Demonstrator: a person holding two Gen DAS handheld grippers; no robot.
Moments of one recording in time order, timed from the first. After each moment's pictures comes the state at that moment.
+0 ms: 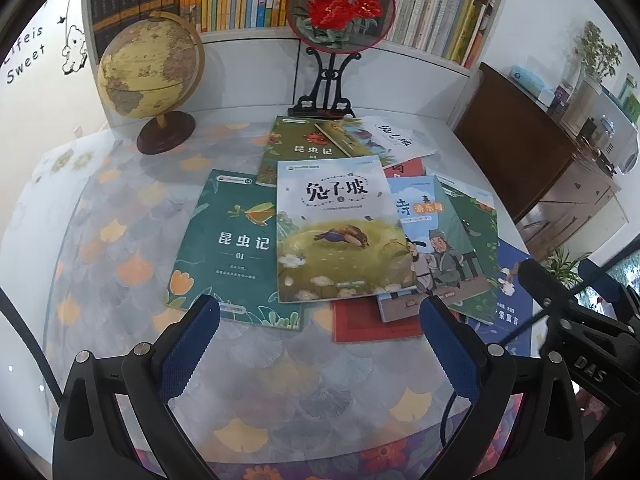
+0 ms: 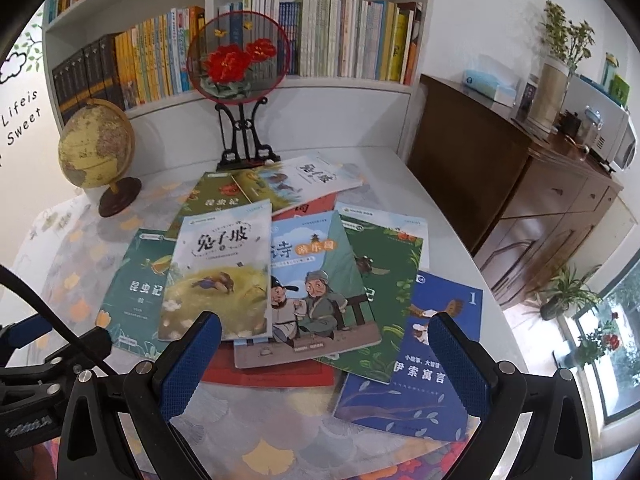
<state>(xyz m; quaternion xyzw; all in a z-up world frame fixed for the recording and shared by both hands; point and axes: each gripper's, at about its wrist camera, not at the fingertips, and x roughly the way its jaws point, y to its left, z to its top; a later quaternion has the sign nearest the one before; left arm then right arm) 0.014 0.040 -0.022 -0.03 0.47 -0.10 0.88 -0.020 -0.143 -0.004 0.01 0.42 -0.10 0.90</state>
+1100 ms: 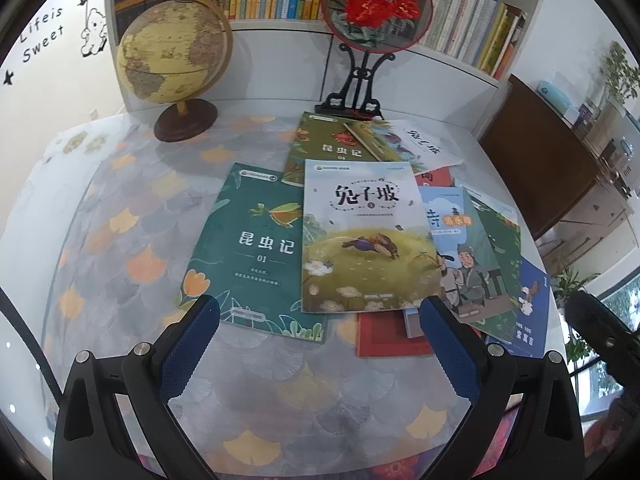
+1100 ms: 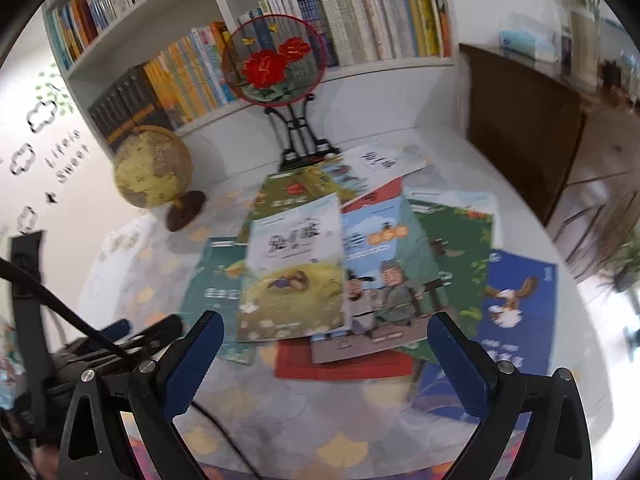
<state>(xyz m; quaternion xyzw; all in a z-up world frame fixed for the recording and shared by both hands) 0.032 0.061 -0.037 -0.05 0.48 -0.06 0.87 -0.018 -0.150 -0.005 0.14 0.43 0.01 0.89</state>
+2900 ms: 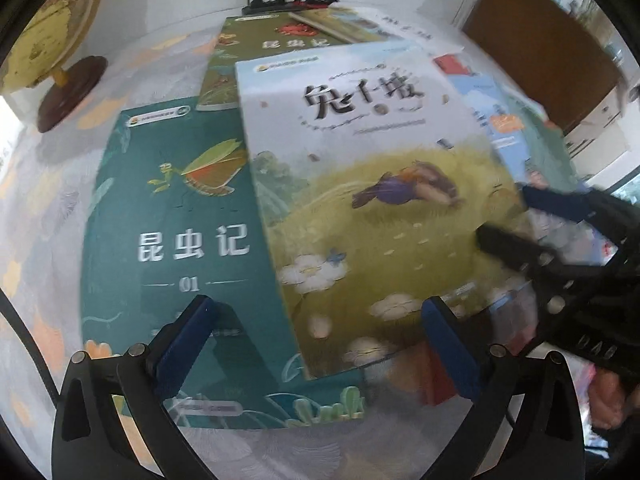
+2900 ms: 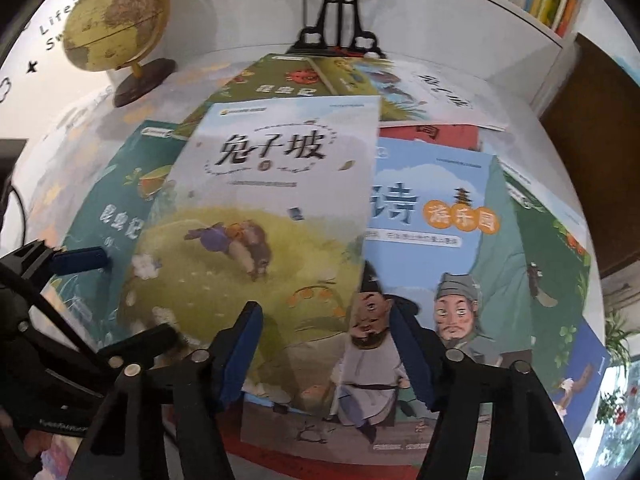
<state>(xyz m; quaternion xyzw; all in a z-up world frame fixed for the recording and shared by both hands) 0.125 0.036 -0.170 0.03 0.57 -0.20 0.80 0.112 -0.112 -0.154 -0.04 0.56 0.05 0.83</state>
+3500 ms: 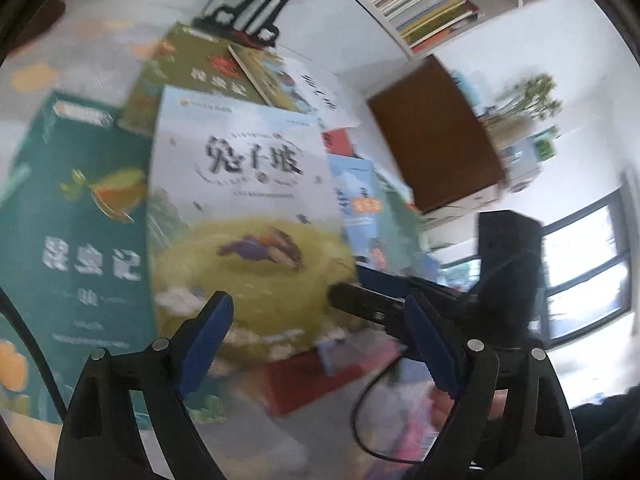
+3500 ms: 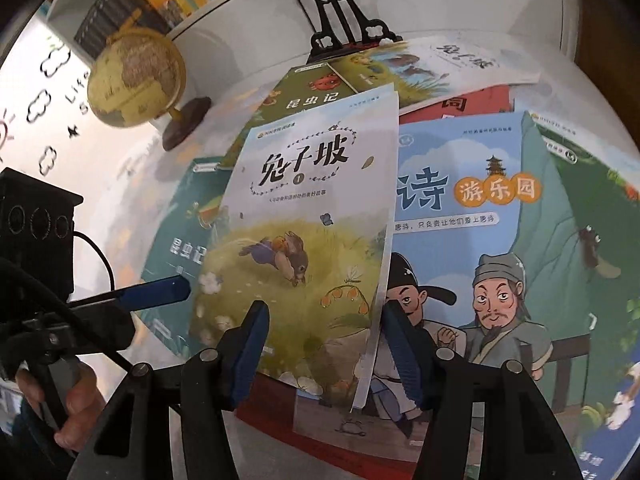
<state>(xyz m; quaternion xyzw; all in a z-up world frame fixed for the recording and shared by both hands) 0.133 0.064 -0.134 -0.21 0.53 -0.34 0.75 0.114 -0.143 -0.154 0.13 0.56 0.14 0.81</state>
